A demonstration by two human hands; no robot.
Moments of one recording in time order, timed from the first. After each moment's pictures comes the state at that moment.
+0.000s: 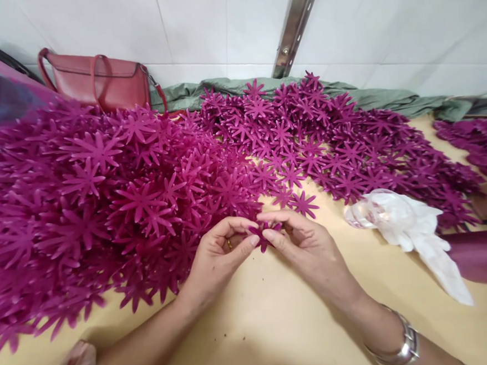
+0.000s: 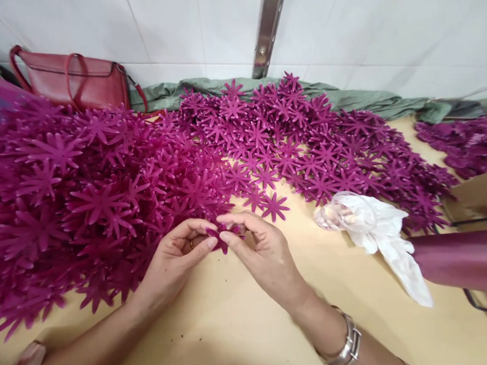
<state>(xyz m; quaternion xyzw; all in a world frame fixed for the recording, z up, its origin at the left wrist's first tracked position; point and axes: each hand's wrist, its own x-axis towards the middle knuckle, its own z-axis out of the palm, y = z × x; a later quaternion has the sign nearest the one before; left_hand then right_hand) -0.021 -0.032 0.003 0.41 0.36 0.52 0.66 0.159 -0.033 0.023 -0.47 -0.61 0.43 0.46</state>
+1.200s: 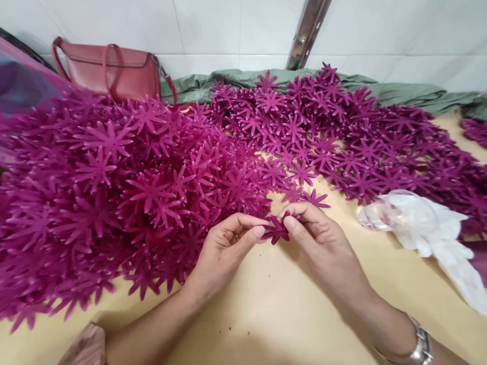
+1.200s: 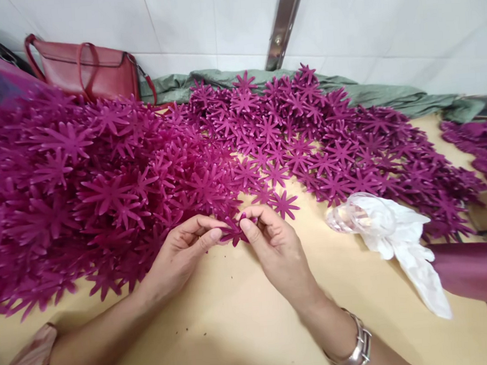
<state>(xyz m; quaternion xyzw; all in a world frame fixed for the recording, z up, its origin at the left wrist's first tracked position) -0.024 -0.032 0.007 0.43 0.37 0.49 0.66 0.159 -0.031 0.018 -0.48 -0.57 0.48 0.48</state>
